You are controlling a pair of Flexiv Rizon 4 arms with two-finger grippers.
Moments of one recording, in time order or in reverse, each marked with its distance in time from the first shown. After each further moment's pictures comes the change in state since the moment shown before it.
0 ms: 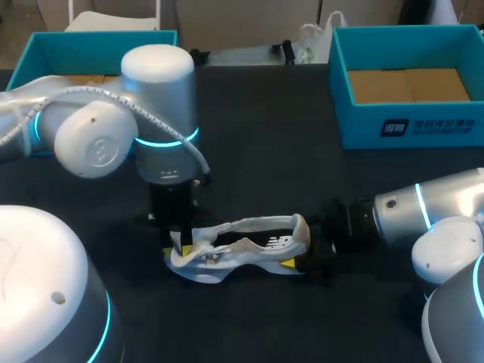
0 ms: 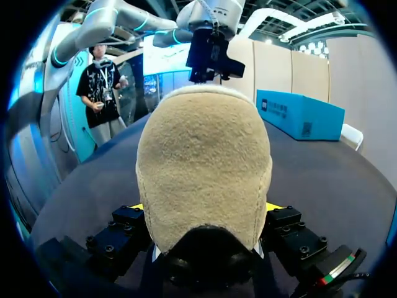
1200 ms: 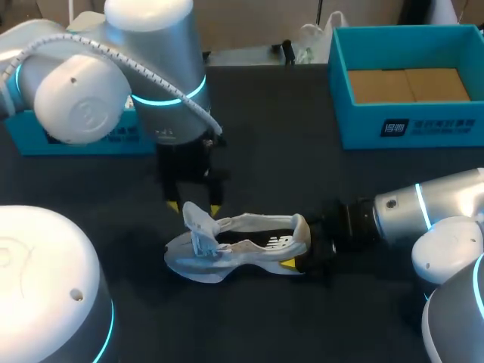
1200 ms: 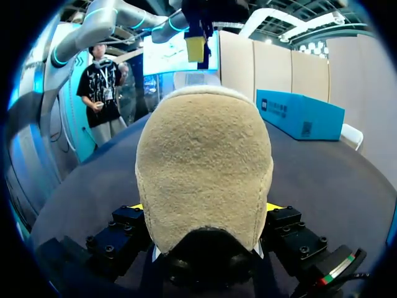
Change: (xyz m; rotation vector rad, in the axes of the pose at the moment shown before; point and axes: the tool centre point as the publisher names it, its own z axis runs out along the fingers) left arm 0.040 0.010 -0.117 0.203 0.101 0.353; right arm 0.000 0.000 0.000 0.000 0.000 0.000
